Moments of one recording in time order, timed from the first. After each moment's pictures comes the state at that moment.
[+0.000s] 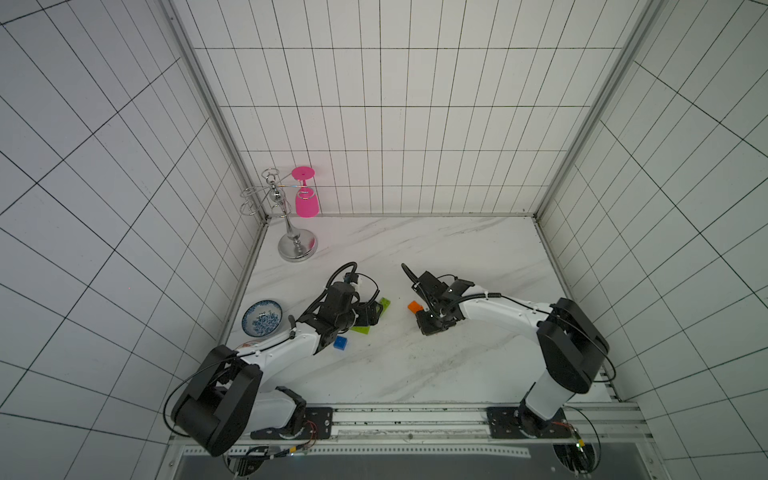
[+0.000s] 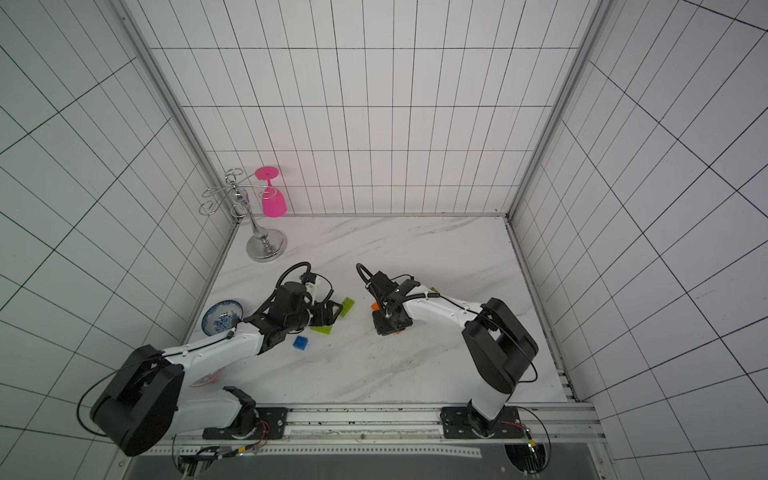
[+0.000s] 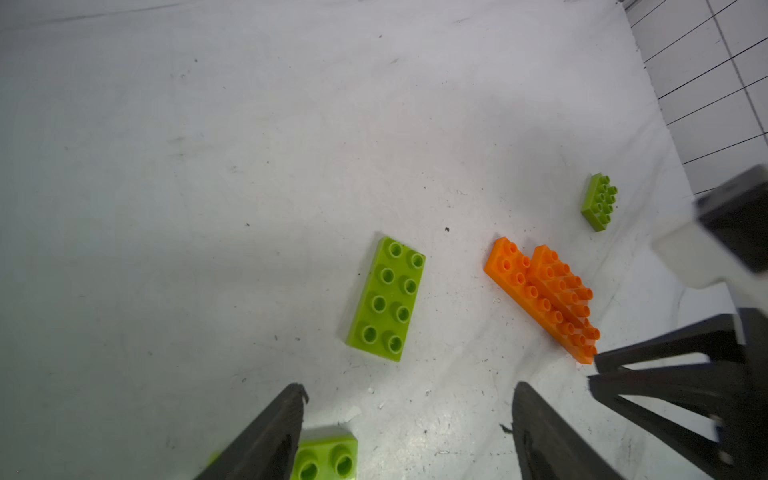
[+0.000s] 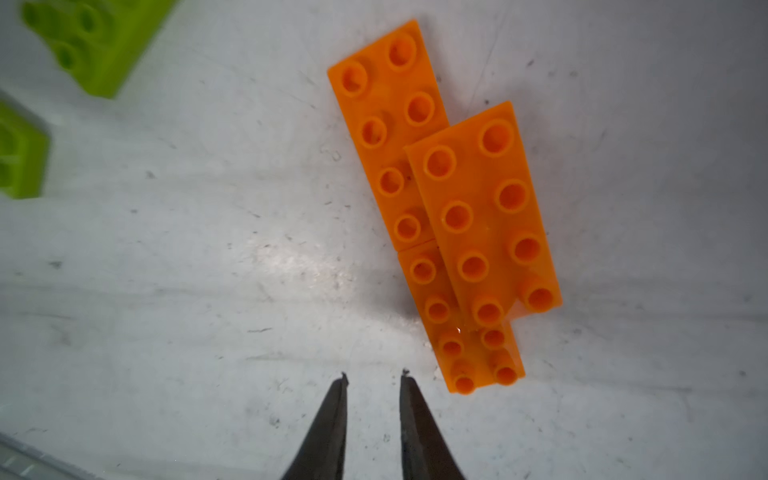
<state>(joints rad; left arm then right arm) -0.50 1.29 0.55 0.01 0.16 -0.50 0.78 1.63 1.10 -0.72 -0.06 0.44</state>
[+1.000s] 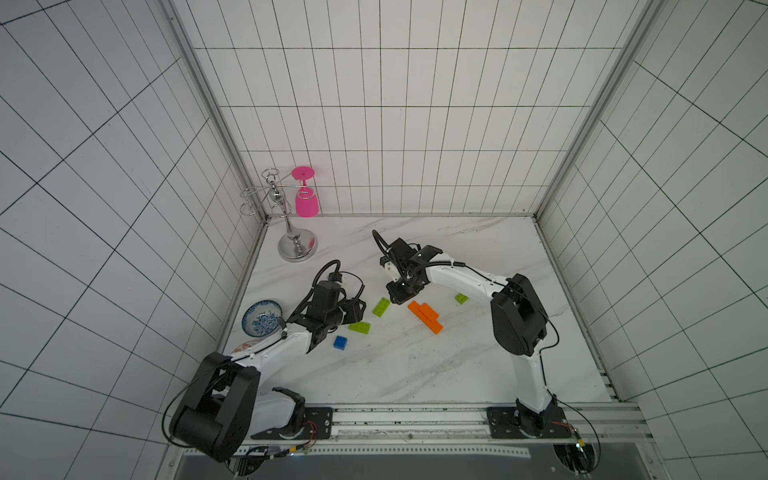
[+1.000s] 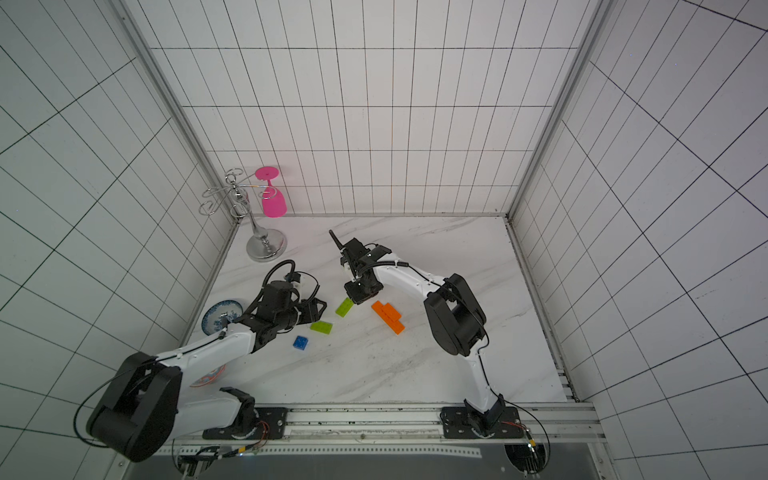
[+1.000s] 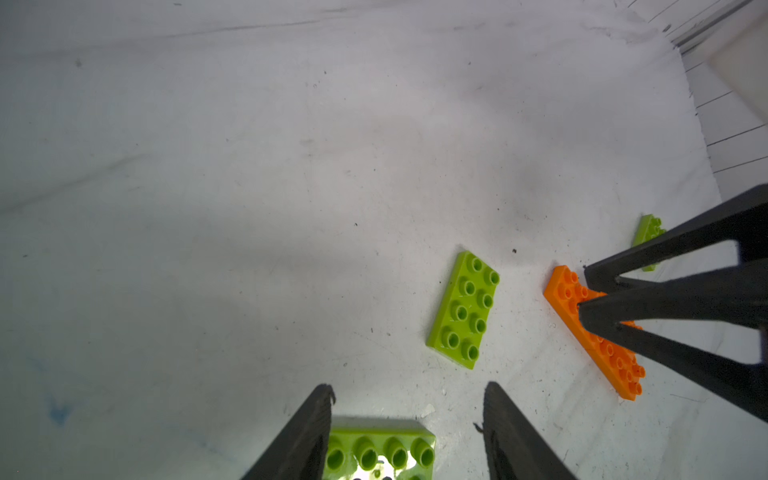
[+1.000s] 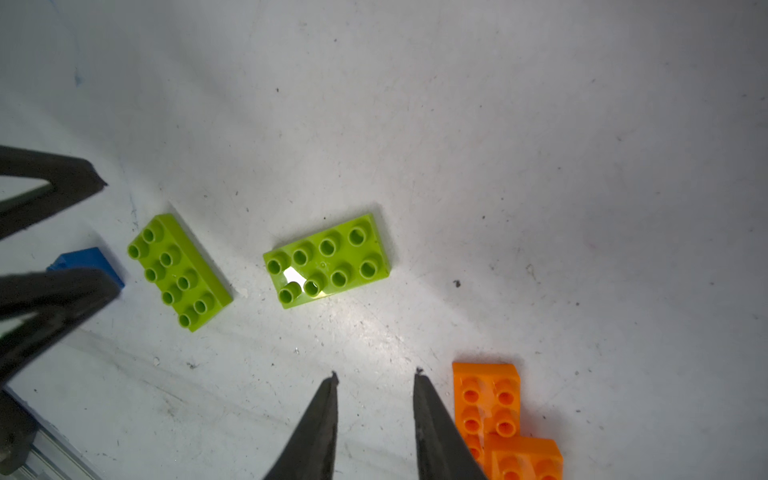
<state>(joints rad) -0.33 1.24 0.48 0.01 0.20 -0.53 0.78 2.08 1.72 -0.90 -0.13 0.11</state>
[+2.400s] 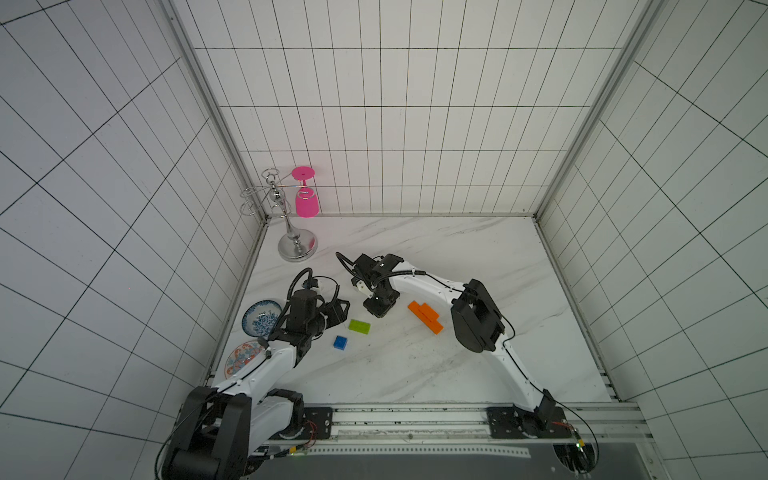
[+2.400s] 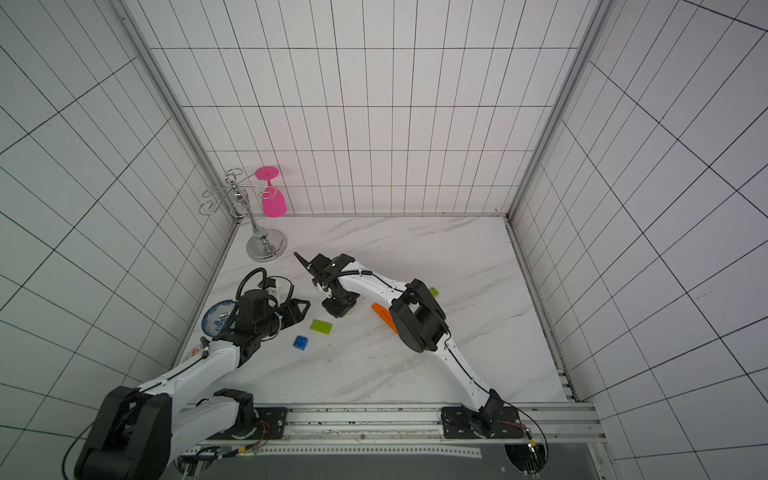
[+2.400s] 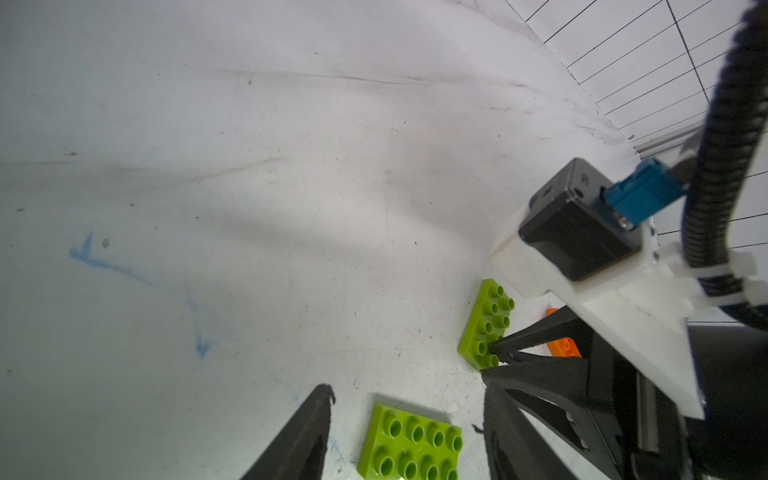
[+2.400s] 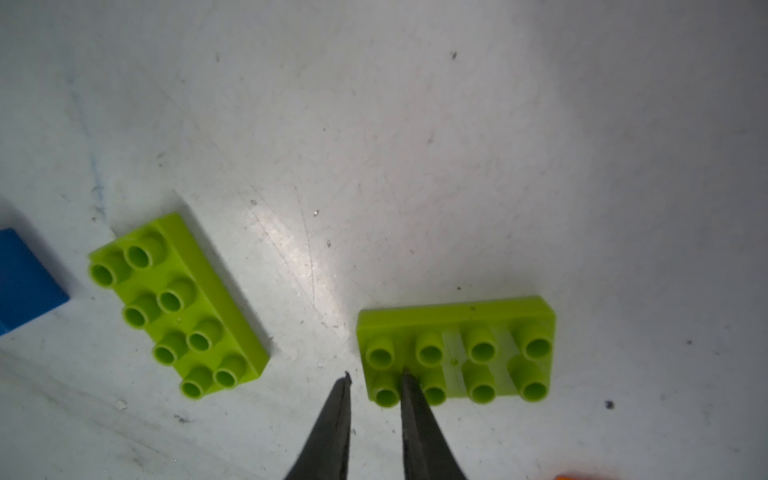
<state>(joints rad) -0.17 1.10 0.36 0.07 0.29 -0.61 0.91 2.39 2.09 -1.13 -0.06 0.00</state>
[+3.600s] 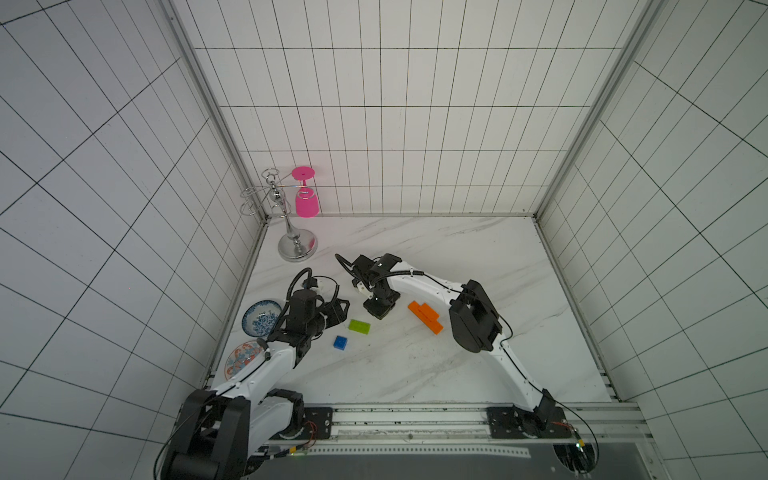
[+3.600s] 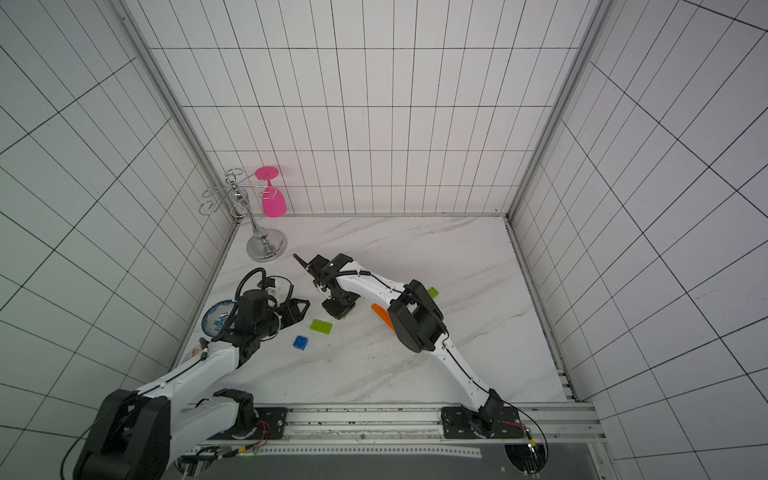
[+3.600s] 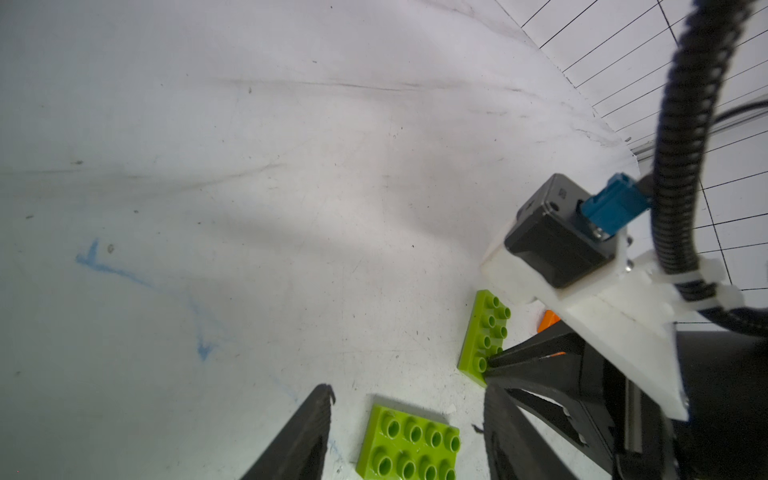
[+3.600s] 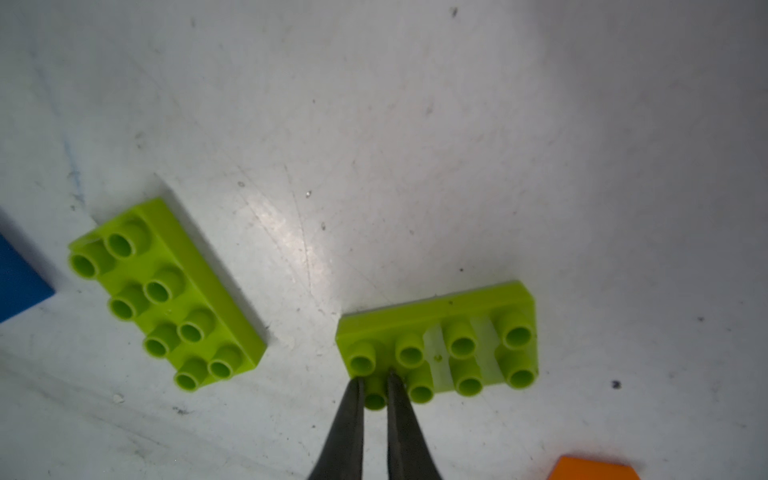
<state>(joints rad) -0.17 1.08 0.36 0.07 0.28 -0.61 0.92 2.41 2.14 -1.20 -0.04 0.03</state>
